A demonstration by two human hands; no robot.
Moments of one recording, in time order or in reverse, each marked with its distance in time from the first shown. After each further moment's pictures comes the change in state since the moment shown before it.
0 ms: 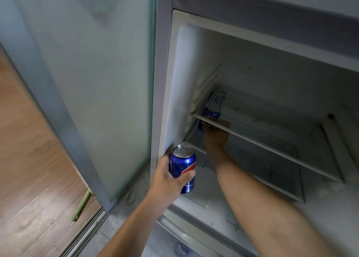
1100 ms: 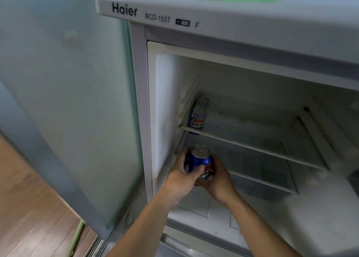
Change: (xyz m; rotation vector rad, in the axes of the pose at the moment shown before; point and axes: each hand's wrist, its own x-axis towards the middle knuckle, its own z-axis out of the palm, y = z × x) left_hand 0.051 0.019 0.031 0.158 -0.257 0.032; right_hand -0.097 -0.001 -0.099 -0.070 -0.519 -0.066
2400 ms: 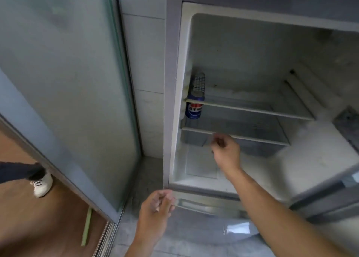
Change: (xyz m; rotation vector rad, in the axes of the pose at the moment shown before) left_hand -0.134 -0.105 -0.104 -0.048 0.143 -0.093; right_hand -0.027 0.002 0.047 -0.074 0.533 0.114
